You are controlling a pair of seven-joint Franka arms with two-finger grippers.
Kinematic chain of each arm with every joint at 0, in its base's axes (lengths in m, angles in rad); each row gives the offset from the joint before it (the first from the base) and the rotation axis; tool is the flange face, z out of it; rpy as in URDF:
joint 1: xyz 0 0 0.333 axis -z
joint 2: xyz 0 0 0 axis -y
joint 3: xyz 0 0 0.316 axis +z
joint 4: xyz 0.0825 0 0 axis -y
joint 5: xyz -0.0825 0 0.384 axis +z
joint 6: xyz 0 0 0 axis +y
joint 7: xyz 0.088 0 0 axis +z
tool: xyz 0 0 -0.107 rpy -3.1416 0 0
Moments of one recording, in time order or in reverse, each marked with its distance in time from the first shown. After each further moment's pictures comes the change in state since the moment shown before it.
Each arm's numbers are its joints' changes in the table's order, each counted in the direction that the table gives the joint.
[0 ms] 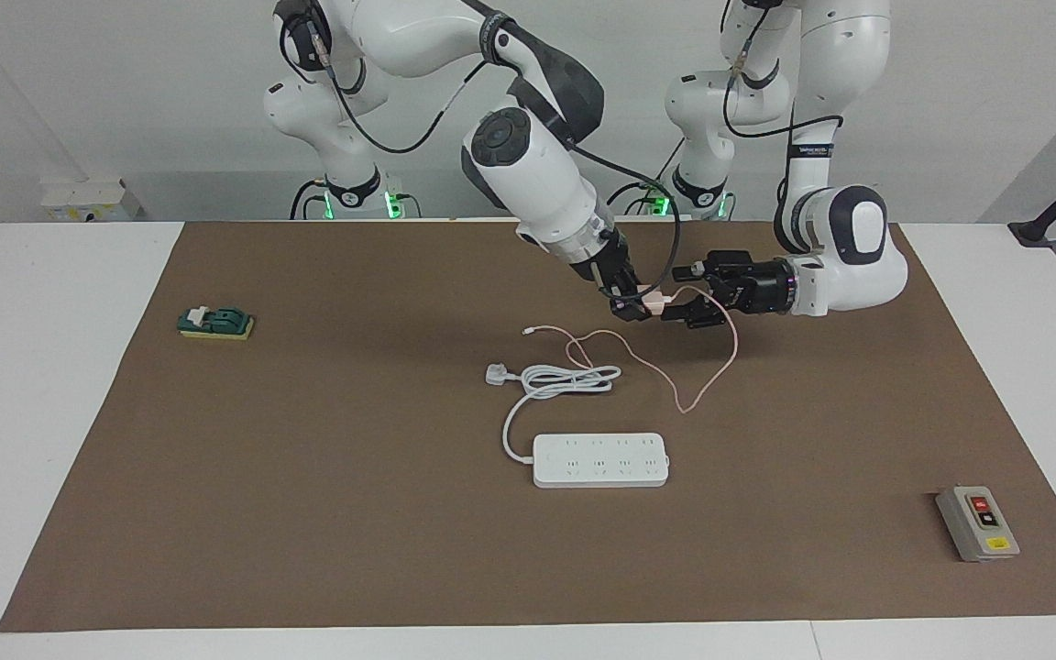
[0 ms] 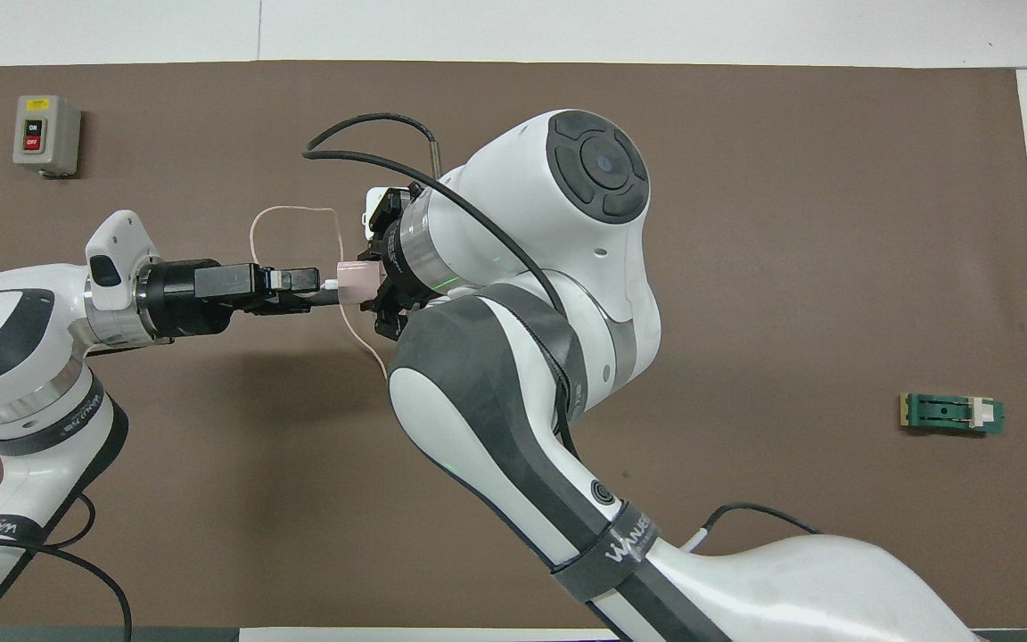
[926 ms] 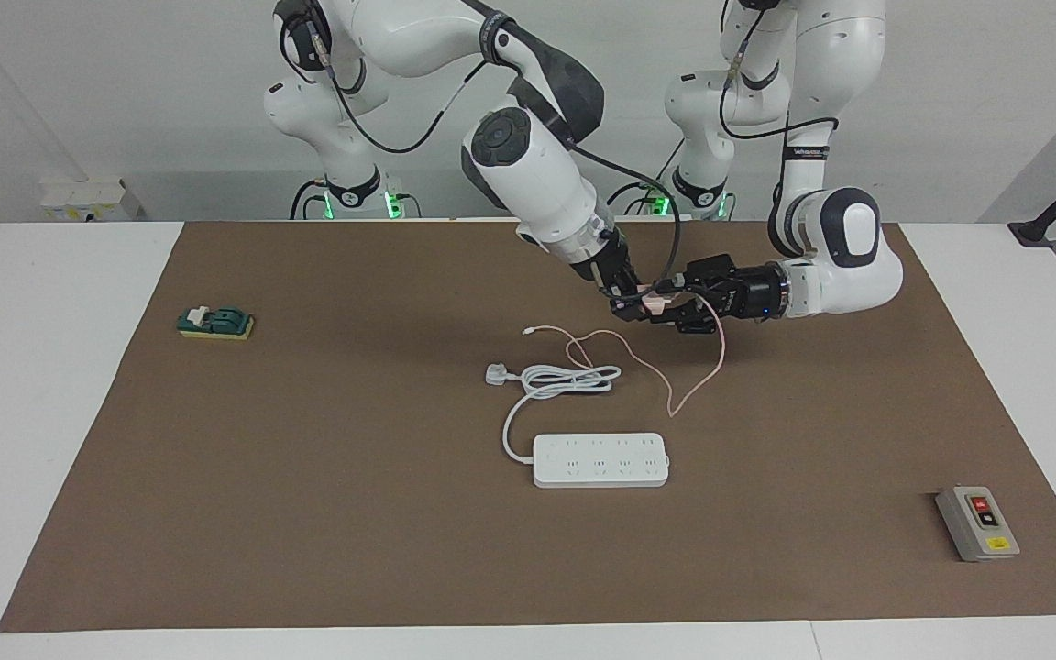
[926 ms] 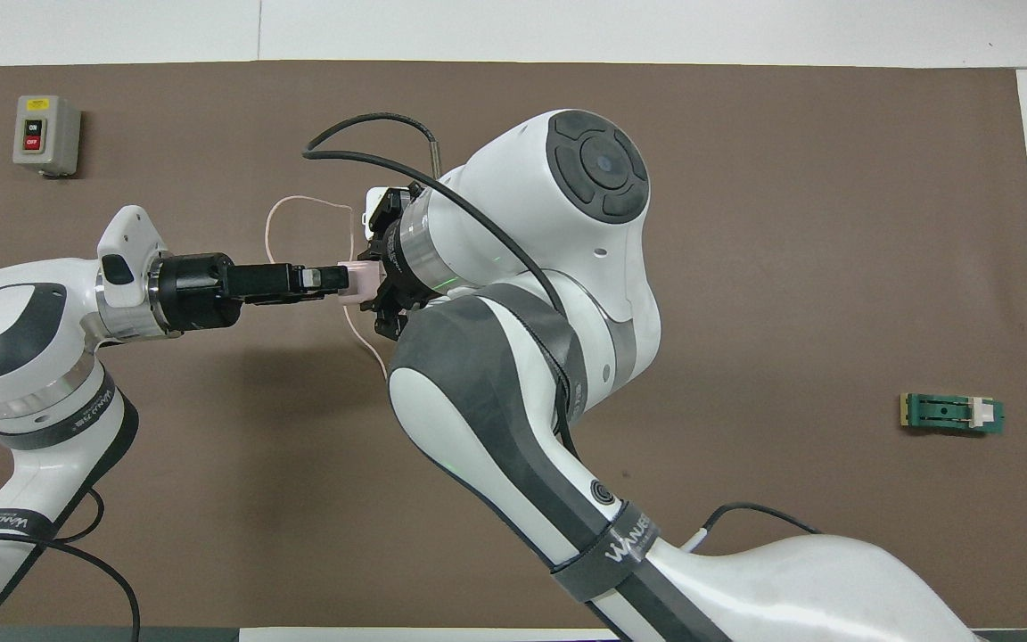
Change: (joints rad) left arm 0.024 -0.010 0.002 0.015 -0.005 -0.048 -0.059; right arm 0.000 0.000 0.000 0.000 0.000 0.000 0.000
